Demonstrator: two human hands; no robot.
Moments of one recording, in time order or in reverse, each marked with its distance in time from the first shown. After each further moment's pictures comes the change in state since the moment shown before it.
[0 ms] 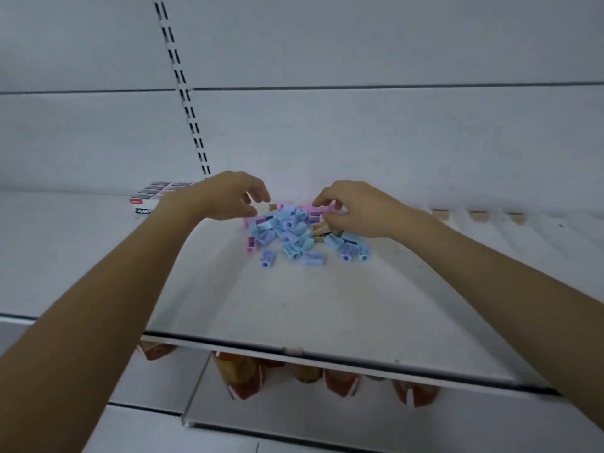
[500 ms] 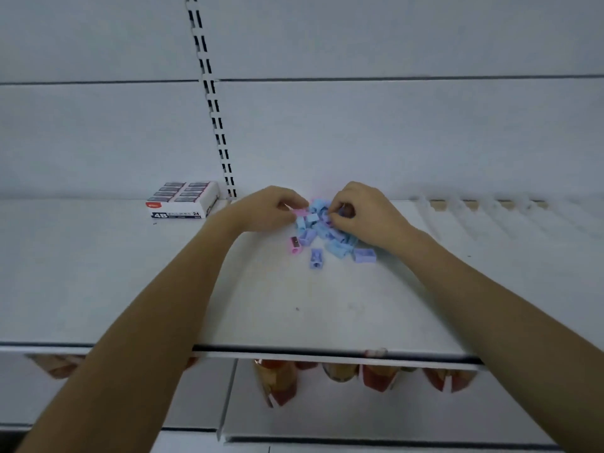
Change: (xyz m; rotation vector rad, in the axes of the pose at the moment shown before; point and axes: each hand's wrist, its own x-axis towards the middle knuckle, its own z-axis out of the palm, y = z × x) left_hand 0.021 -0.038 0.039 -0.354 0.004 0.181; right_hand 0.025 -0.042 0.044 0.101 0.251 0.160
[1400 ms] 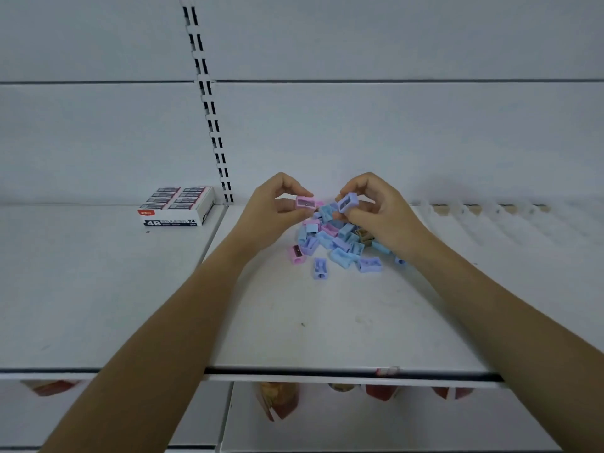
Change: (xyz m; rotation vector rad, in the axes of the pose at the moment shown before) left_hand -0.012 0.009 0.019 -0.706 0.372 0.117; right_hand -0.015 -0.011 -0.009 0.828 0.105 0.109
